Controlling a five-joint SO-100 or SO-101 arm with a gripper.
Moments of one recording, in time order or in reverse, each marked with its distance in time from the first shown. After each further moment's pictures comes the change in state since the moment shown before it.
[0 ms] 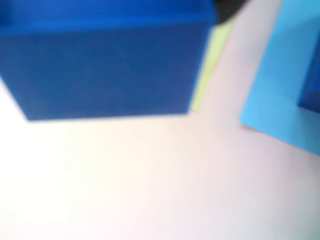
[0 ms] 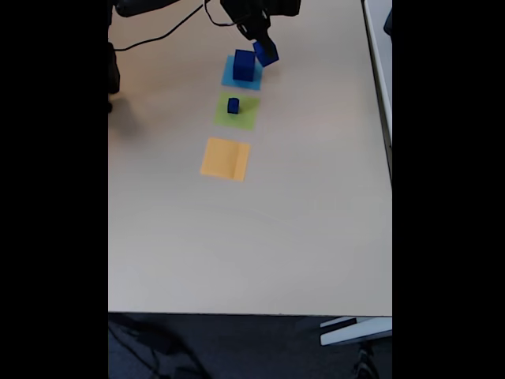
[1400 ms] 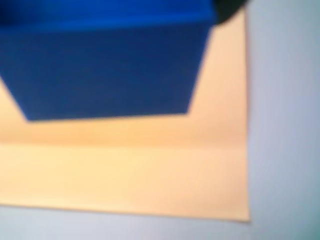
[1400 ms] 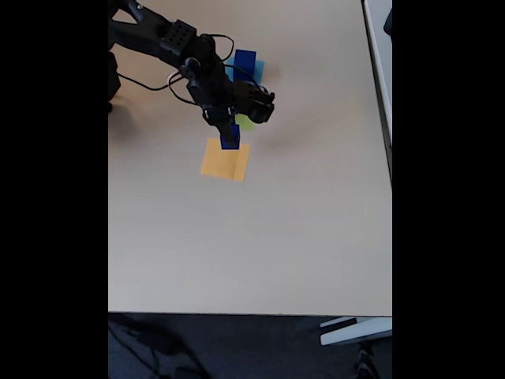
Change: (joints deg) arm 22.5 5.2 36.7 -22.4 0.3
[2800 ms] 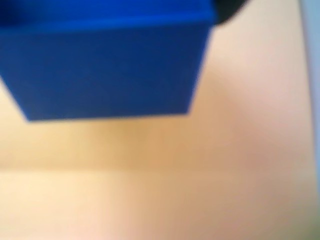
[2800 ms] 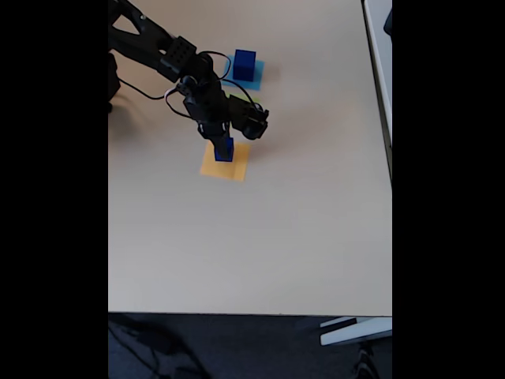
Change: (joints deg) arm 2.5 -2.1 4.3 -4.5 -0.3
